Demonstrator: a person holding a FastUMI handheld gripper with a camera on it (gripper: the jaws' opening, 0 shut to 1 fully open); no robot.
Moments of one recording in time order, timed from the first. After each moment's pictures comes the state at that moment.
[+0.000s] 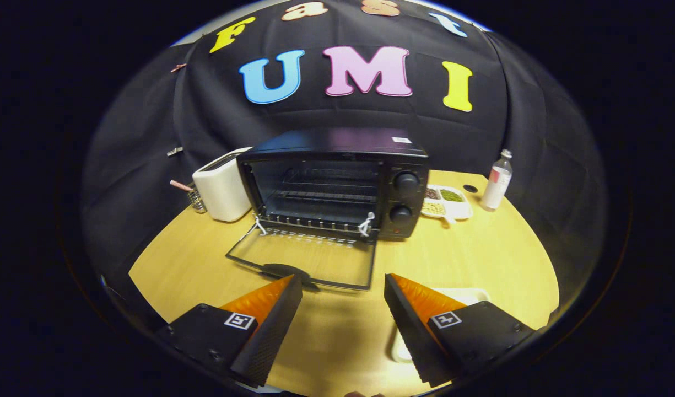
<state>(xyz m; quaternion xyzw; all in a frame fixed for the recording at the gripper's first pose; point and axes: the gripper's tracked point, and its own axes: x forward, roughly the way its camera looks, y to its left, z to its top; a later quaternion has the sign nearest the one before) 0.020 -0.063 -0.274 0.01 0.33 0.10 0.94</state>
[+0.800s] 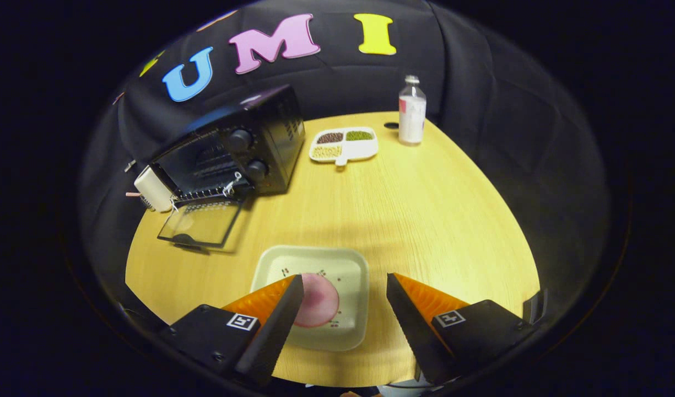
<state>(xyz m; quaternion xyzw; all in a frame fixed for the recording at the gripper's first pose) -0.006 -0.251 -0.354 0.07 0.47 0.03 0.88</state>
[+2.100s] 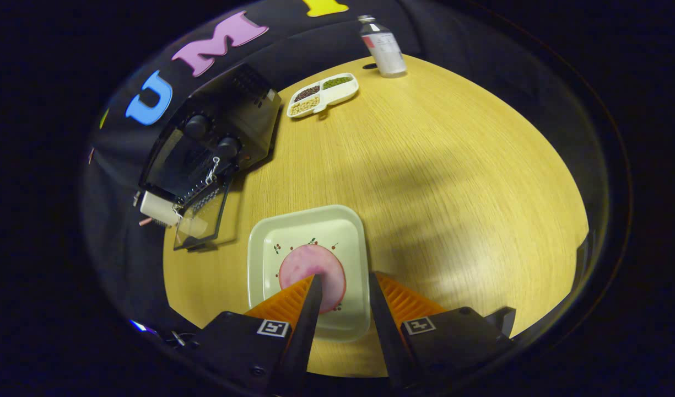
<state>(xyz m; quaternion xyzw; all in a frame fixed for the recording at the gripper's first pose) -0.030 -0.243 -0.392 0.23 0.56 0.01 0.79</state>
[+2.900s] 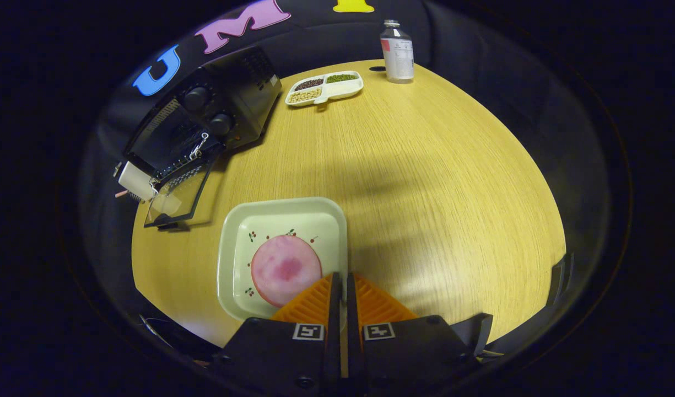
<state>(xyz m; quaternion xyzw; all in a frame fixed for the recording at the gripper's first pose) -0.032 -0.251 -0.402 0.12 0.57 0.01 0.81</state>
